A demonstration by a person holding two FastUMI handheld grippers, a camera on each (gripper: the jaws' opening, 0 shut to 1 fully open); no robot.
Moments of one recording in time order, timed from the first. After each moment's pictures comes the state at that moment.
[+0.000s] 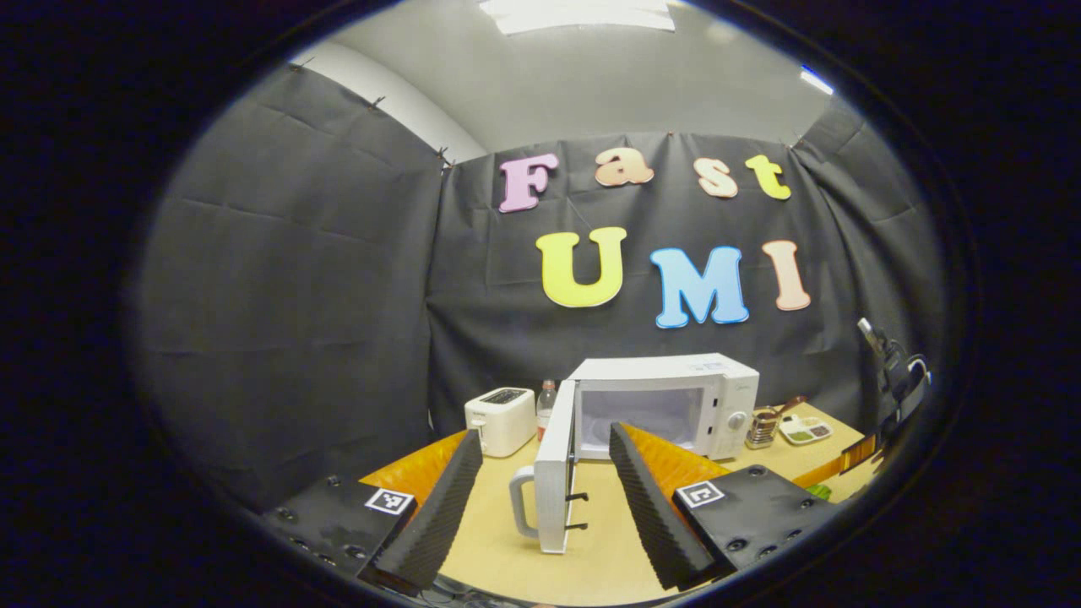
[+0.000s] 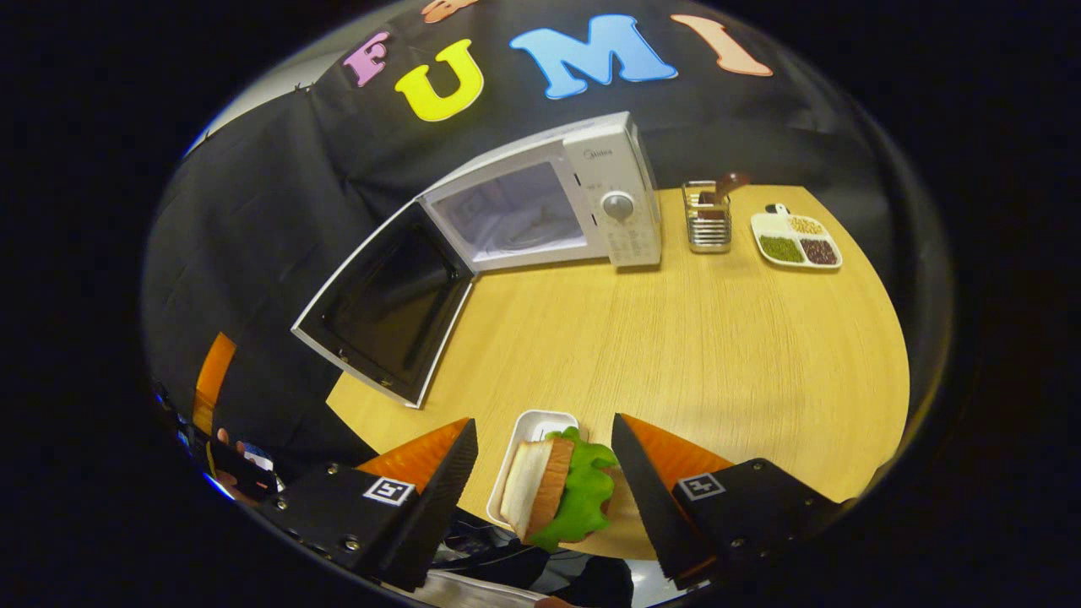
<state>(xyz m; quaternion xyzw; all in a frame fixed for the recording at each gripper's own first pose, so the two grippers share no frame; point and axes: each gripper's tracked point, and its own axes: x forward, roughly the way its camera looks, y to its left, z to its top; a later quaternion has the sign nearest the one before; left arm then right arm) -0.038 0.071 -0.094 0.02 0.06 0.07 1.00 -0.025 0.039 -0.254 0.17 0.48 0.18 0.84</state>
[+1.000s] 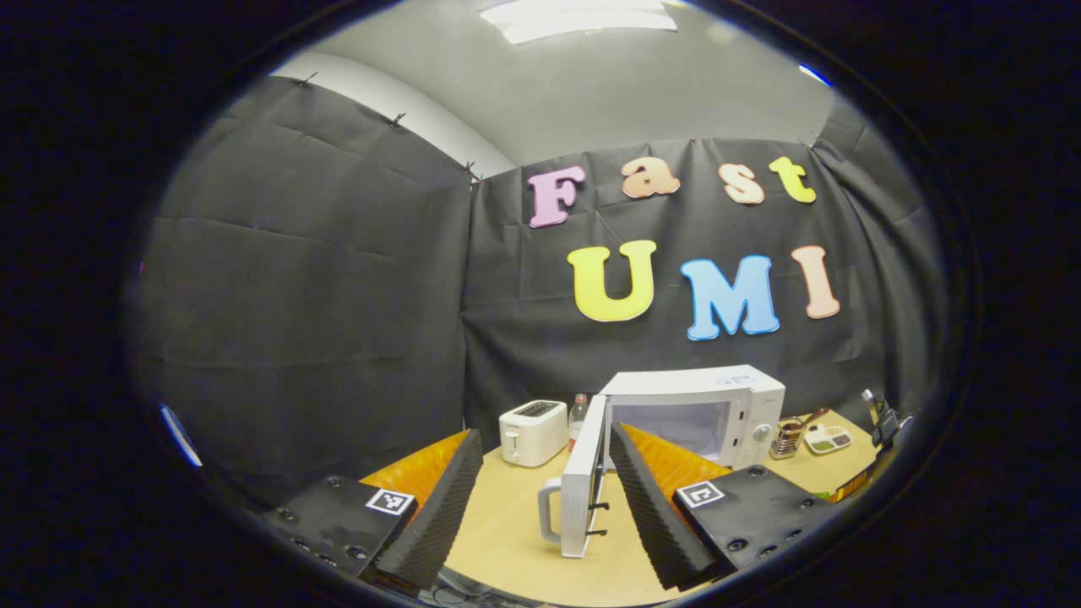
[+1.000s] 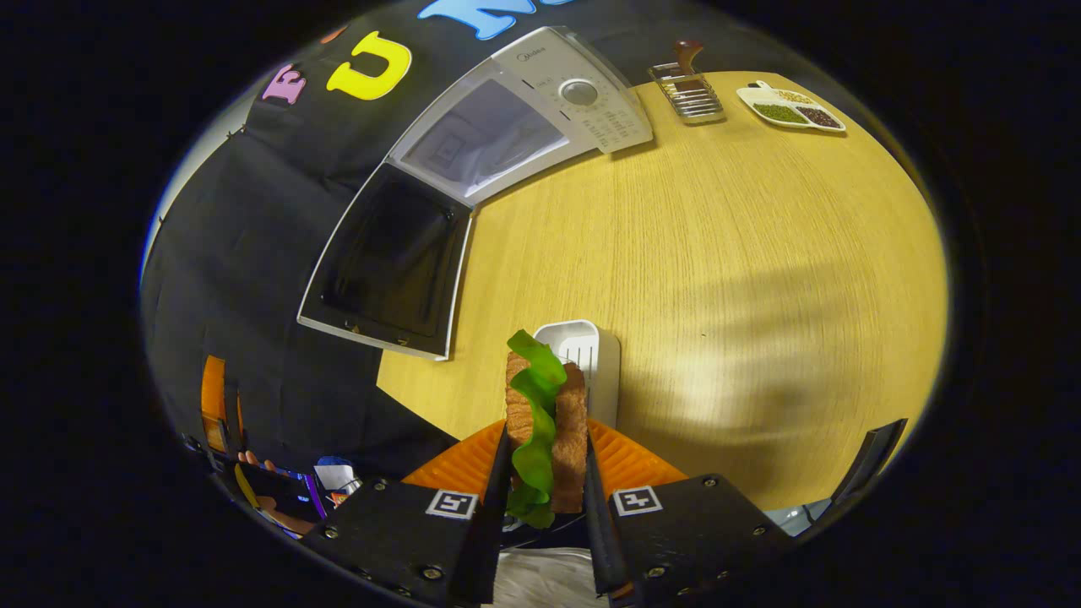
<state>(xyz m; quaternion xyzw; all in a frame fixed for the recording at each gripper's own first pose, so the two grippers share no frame) -0.050 0.096 -0.061 0.03 0.04 0.14 0.99 -0.063 0.072 -0.268 0.28 0.57 0.22 0.74</state>
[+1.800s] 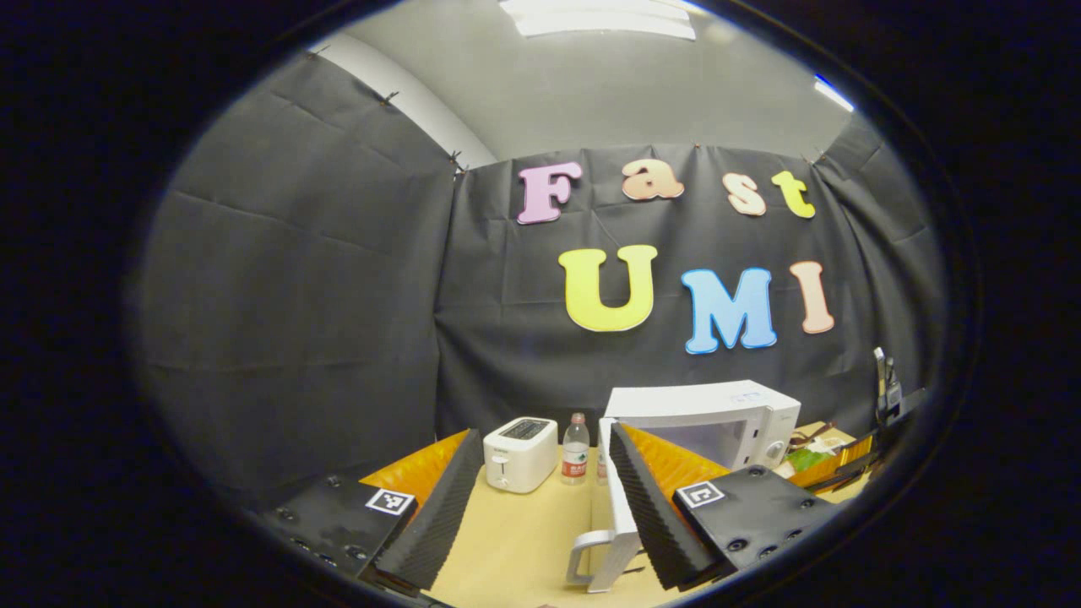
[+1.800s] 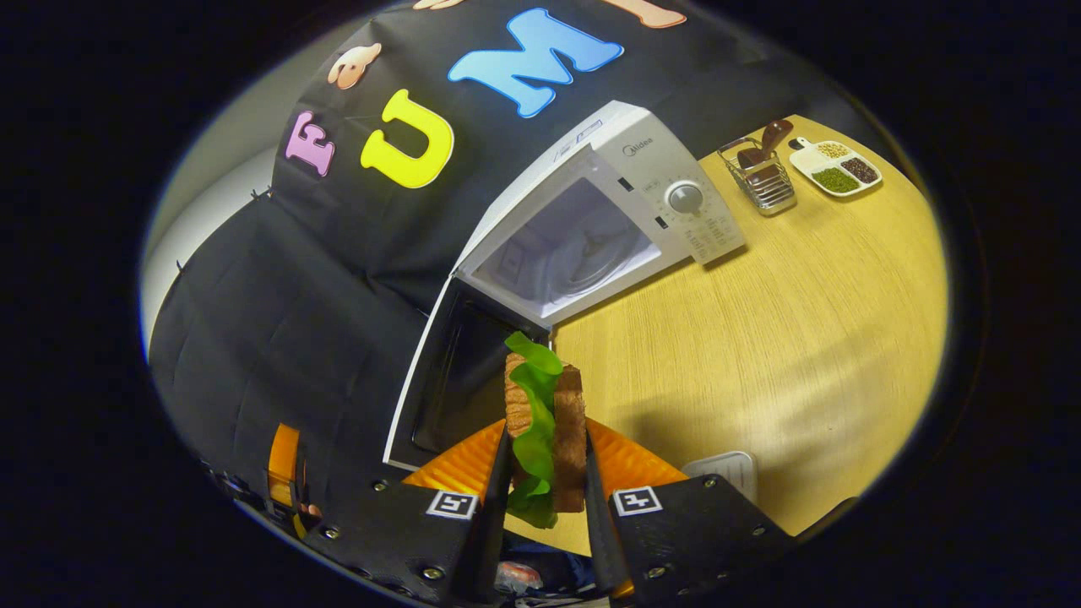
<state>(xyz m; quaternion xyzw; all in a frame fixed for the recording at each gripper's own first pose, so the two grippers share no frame) 0.057 0.178 -0.068 0.01 0.04 0.07 1.00 0.074 0.166 -0.203 0.39 0.41 0.16 0.81</state>
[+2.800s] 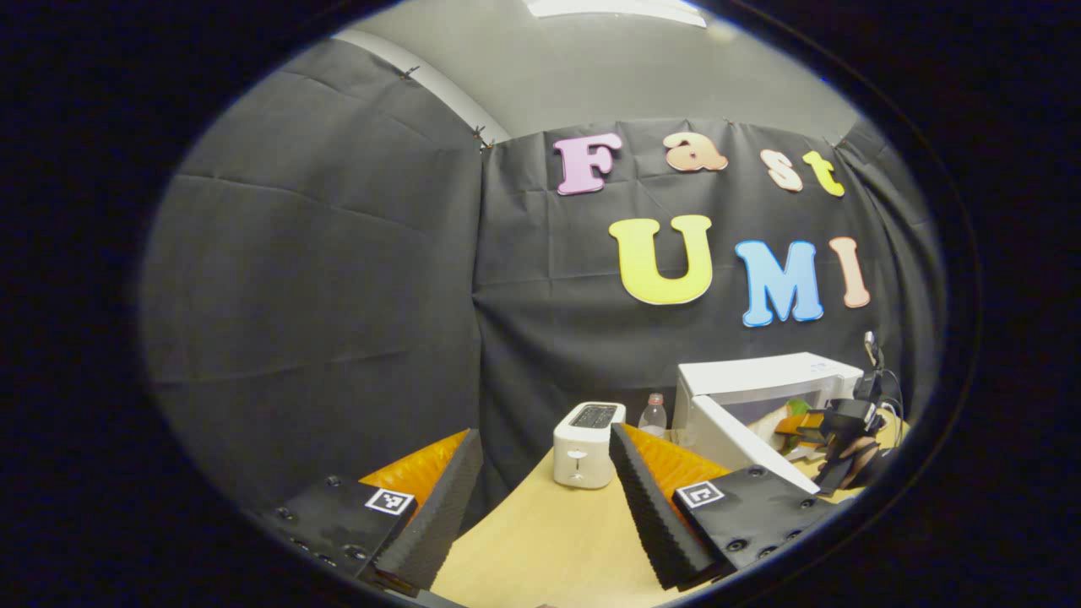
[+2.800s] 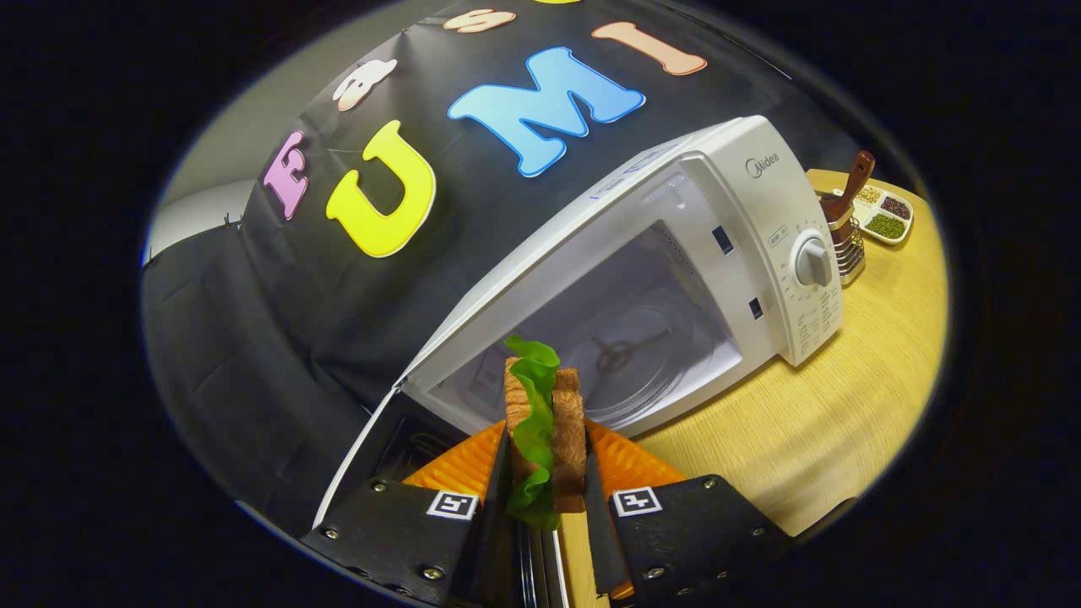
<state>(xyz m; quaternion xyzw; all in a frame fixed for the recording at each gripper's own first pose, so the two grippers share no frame) 0.088 0.335 -0.104 0.03 0.08 0.11 0.99 0.283 0.232 -0.259 0.38 0.24 0.04 0.89</state>
